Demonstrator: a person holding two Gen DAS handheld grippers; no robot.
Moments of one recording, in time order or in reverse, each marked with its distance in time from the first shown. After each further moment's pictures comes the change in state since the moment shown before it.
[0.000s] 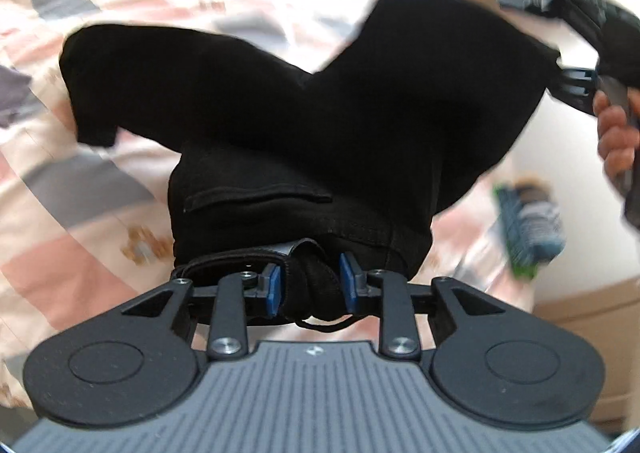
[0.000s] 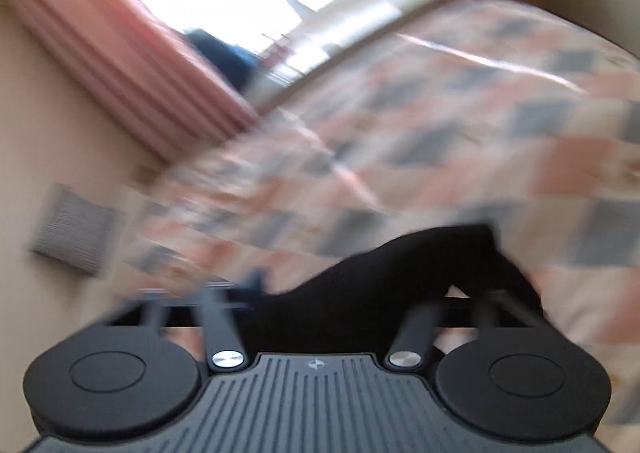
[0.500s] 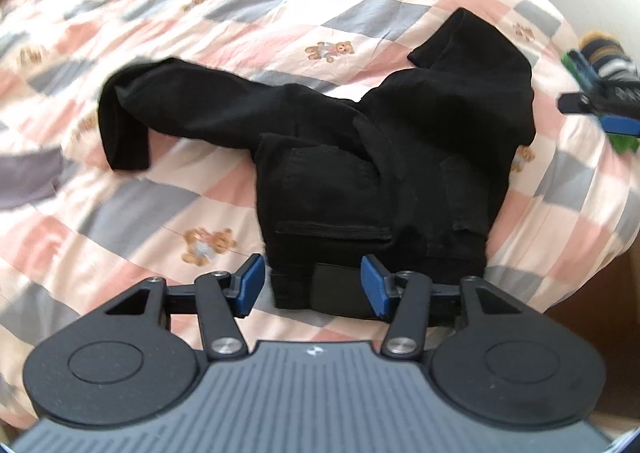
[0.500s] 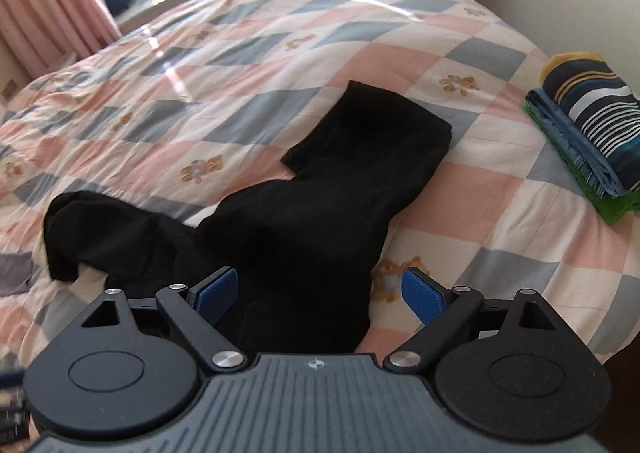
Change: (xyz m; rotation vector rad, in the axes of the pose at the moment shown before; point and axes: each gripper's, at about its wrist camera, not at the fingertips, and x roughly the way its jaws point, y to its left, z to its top) left arm 0.030 -0.056 -0.033 0.380 0.066 0.340; right arm -0.053 -0.073 -0.181 -0.150 -0.004 -0.293
